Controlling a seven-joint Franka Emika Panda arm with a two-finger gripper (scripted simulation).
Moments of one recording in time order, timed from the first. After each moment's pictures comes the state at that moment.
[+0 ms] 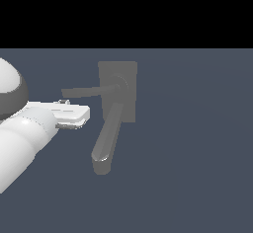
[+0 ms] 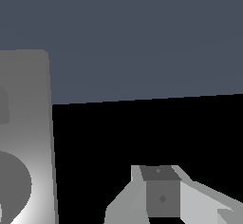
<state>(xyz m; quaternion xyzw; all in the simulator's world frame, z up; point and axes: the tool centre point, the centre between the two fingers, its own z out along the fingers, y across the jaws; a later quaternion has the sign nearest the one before) -0.024 0.204 0.126 0.04 0.70 0.00 0.71</state>
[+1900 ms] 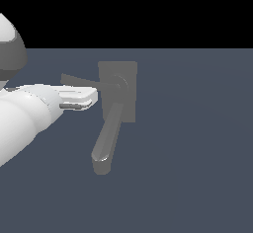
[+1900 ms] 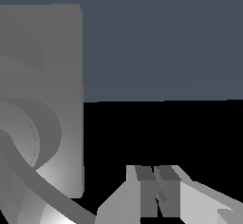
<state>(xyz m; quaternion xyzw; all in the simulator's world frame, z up) -0.025 0.173 0.178 0.04 0.71 -0.03 0.70</state>
